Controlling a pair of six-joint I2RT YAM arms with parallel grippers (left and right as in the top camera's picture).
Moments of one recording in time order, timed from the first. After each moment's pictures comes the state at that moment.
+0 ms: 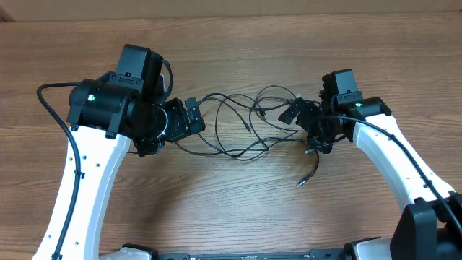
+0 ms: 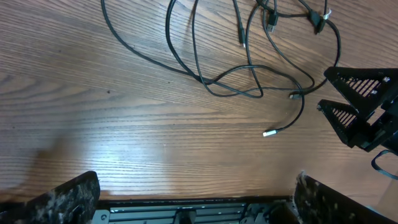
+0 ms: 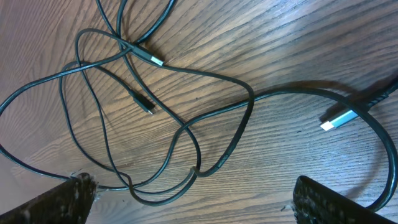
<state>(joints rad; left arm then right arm) -0.25 1.46 1.67 -1.50 0.26 -0.61 0.19 1.57 1.11 -0.79 -0.37 0.78</state>
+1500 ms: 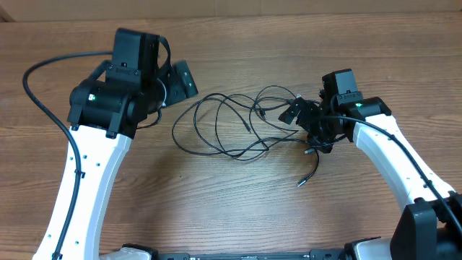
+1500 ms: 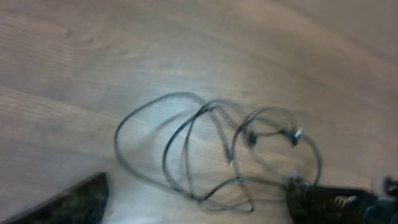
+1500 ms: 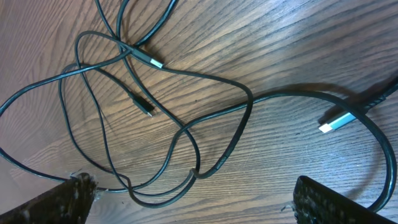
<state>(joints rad) -0.25 1.46 1.67 -1.13 0.01 -0.61 0.19 1.57 1.11 -0.78 -0.36 0.78</state>
